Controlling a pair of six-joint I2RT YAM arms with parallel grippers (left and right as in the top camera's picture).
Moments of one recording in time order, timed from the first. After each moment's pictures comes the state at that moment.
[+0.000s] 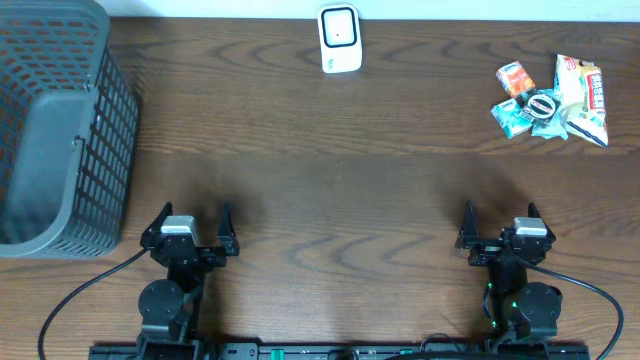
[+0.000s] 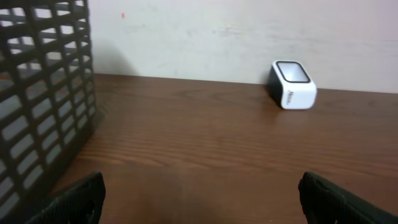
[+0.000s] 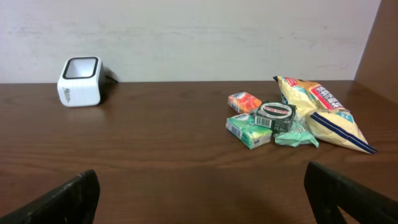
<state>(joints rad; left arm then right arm) -0.09 0.01 0.02 -0.11 -0.05 -0.10 0.02 0.01 0.01 -0.07 0.06 -0.01</state>
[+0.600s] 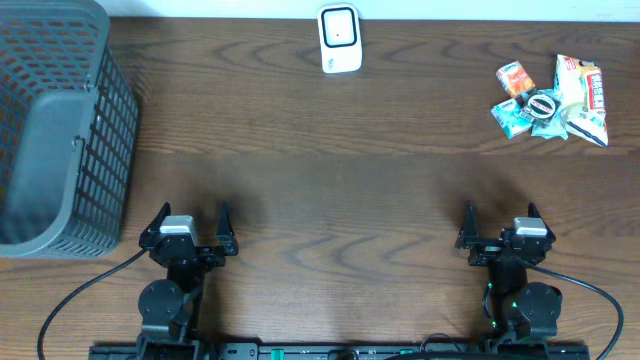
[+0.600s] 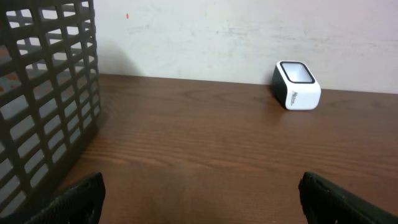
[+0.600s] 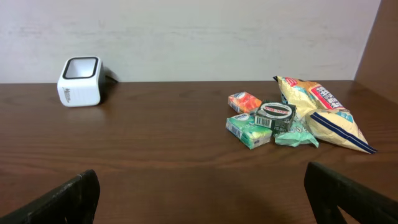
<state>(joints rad) -0.09 0.01 0.02 -0.12 -0.06 -0.09 0.02 0.01 0.01 -0.07 0.06 -0.01</state>
